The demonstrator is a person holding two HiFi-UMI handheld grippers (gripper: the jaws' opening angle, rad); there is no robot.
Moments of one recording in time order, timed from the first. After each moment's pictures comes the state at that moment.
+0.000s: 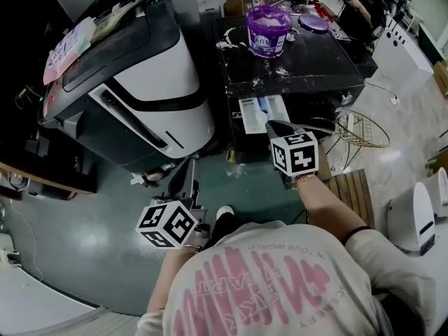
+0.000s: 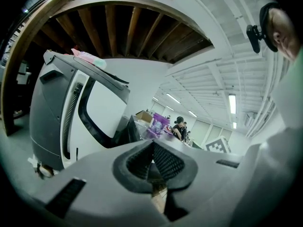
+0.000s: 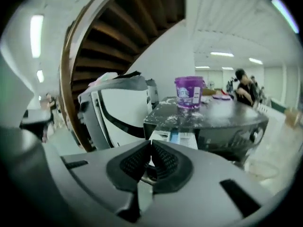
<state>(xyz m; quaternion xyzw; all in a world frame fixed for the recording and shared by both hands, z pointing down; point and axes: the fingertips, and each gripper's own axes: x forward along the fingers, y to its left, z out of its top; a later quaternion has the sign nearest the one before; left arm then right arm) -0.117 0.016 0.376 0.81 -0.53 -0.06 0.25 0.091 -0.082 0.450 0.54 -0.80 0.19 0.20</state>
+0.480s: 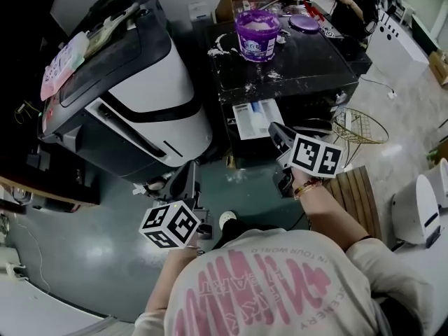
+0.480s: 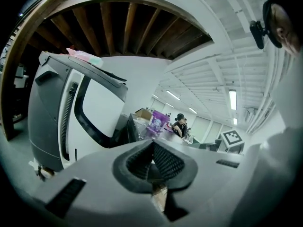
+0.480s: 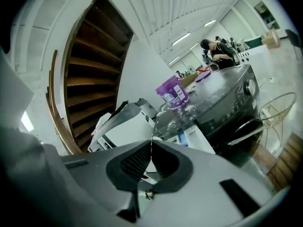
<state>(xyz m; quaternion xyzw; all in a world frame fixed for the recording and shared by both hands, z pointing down) -0.103 0.003 0.377 0.81 -0.53 -0.04 0.25 0.117 -0.066 0.408 0.53 -0.76 0.37 -0.05</state>
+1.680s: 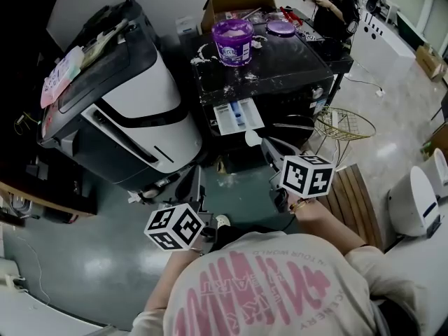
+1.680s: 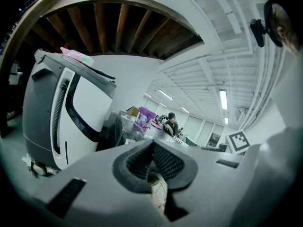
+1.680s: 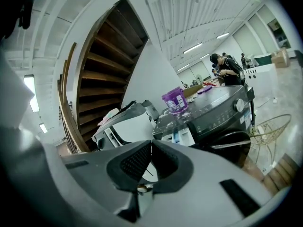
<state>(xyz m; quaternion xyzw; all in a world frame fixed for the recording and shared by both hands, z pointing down) -0.043 0.063 0.367 0.84 -0.49 -0.04 0.25 0.141 0.028 0.390 0.54 -0.79 0.30 -0.02</state>
